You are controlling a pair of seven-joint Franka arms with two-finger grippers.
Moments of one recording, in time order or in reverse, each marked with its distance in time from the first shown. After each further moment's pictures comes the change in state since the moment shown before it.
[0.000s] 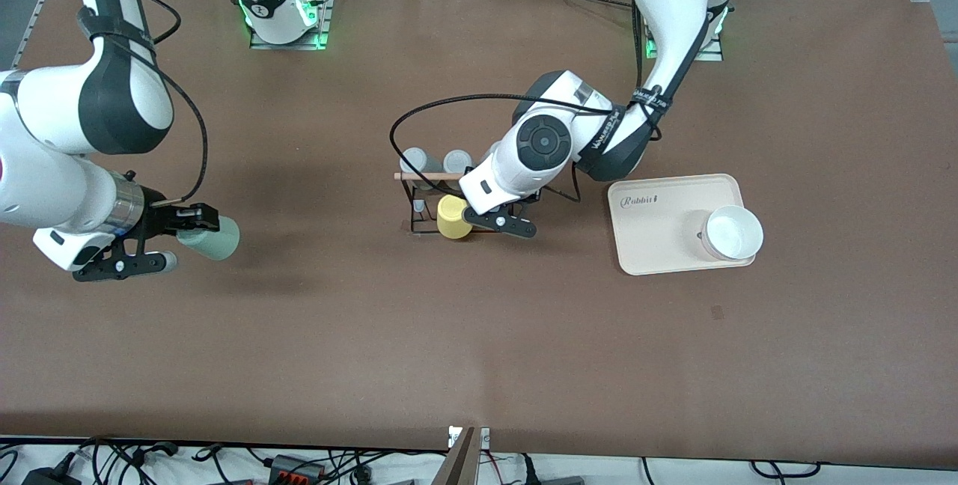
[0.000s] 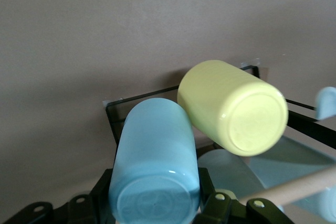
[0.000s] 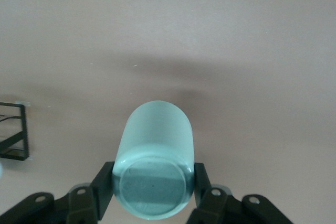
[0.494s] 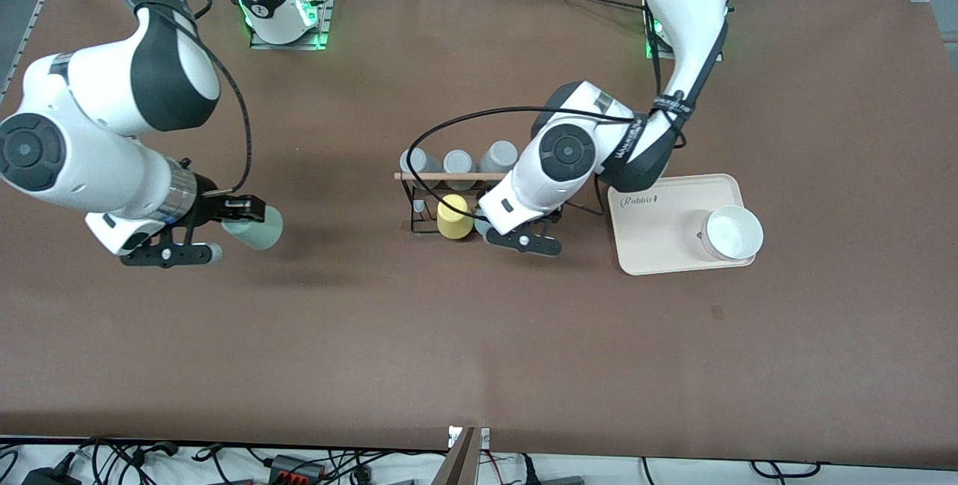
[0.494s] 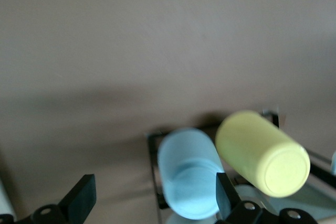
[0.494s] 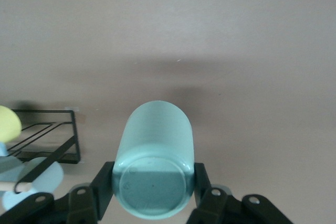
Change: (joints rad) left arm 0.054 -0.033 0.054 0.048 0.036 -0.003 -0.047; right arm 0.118 -0.011 0.003 0.011 0.050 -0.018 0.209
